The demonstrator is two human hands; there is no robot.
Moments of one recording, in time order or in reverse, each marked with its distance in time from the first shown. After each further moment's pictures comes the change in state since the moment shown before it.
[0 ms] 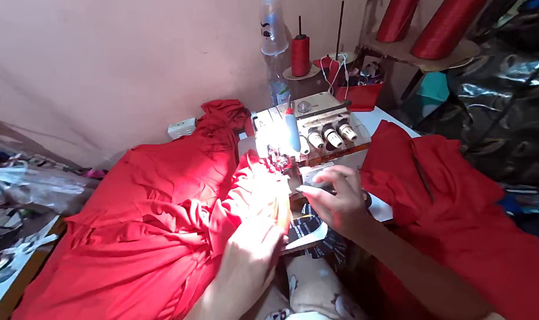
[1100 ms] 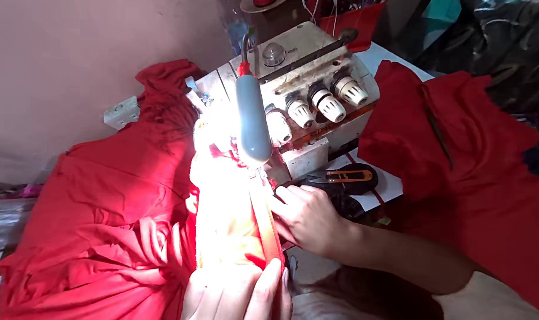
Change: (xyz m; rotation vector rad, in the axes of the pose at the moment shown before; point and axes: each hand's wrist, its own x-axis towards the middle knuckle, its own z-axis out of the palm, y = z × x) left_hand 0.022 0.024 -0.023 -0.080 -0.087 -0.145; right_hand -0.011 -0.031 0.034 -0.048 -0.450 0.131
